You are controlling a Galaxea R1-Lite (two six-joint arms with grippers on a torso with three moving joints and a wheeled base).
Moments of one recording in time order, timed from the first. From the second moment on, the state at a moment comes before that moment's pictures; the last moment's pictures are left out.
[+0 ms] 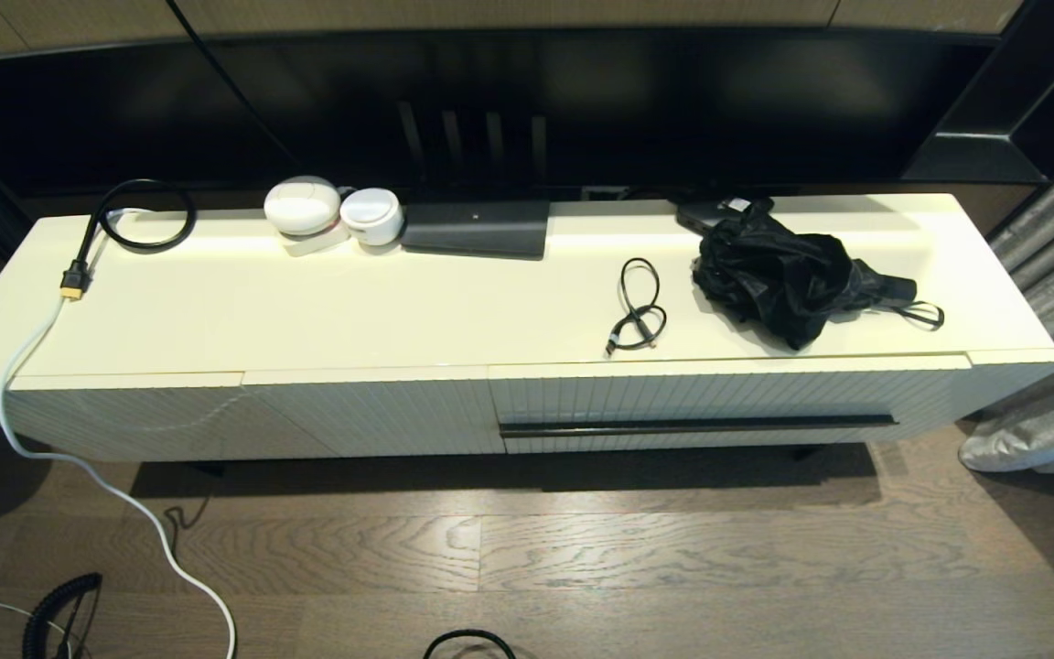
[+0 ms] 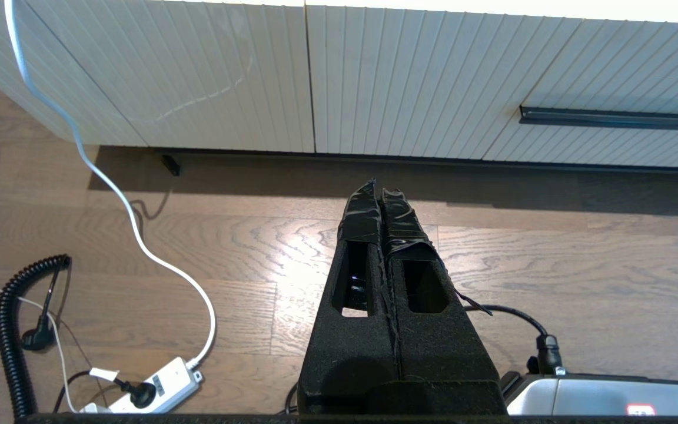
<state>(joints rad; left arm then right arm) 0.00 0.00 0.00 -0.01 0.02 -0.06 -0.01 0.00 0.00 0.00 -0.01 0.00</state>
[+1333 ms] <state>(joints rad) 0.00 0.00 0.00 -0.01 0.02 -0.06 -0.02 0.31 -0.57 0.34 0.14 -0.36</state>
